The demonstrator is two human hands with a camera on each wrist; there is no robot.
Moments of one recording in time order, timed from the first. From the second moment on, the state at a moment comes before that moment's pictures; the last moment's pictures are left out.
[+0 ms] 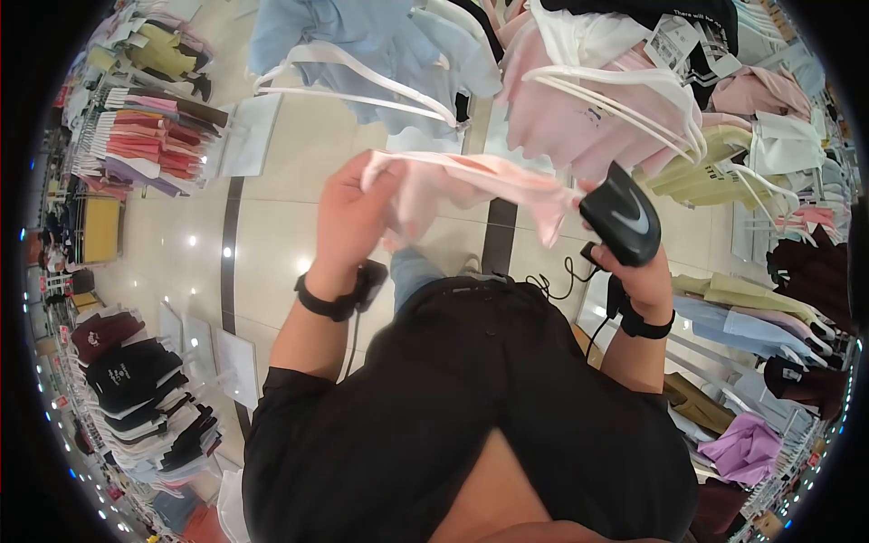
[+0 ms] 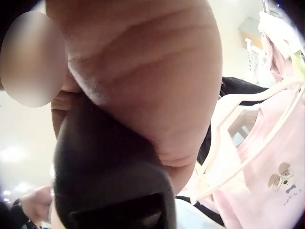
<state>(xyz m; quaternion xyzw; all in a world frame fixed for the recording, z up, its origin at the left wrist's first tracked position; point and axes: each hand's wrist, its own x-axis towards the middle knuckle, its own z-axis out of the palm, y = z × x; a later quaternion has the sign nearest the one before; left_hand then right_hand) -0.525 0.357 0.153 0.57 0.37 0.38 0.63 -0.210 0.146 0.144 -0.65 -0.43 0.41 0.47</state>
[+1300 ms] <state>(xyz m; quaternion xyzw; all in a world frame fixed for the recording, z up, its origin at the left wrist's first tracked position) -0.513 0.315 0.090 0.67 0.30 0.29 0.62 -0.220 0.160 0.157 -0.45 -0.57 0.46 0.50</state>
